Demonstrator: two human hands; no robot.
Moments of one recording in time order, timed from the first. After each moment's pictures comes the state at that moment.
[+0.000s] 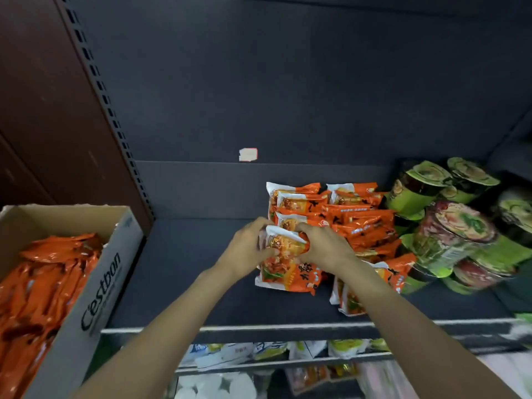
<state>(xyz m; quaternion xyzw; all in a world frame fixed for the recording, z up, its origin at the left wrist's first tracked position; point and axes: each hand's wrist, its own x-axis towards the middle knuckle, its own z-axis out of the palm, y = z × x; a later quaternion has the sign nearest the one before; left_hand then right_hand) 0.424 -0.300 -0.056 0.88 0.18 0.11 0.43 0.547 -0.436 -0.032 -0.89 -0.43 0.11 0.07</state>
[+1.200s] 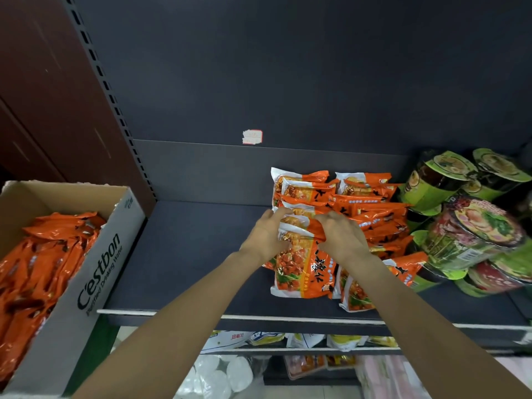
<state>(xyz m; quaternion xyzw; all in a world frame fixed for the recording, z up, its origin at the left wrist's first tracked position) 0.477 -0.315 -0.094 0.88 0.23 0.07 0.40 0.586 -0.444 -0.066 -0.90 -0.44 0.03 0.00</state>
